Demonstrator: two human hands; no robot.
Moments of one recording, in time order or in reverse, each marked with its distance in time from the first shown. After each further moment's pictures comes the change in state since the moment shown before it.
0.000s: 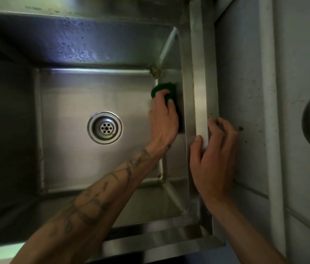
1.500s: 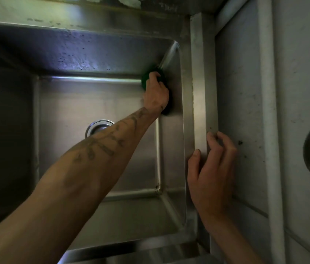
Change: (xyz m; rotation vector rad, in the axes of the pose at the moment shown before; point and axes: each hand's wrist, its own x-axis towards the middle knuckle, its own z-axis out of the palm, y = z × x) left_hand 0.115 0.020 0.002 0.152 -0.041 -0.143; right_hand 0.000 -0.002 -0.001 0.019 -0.016 0.017
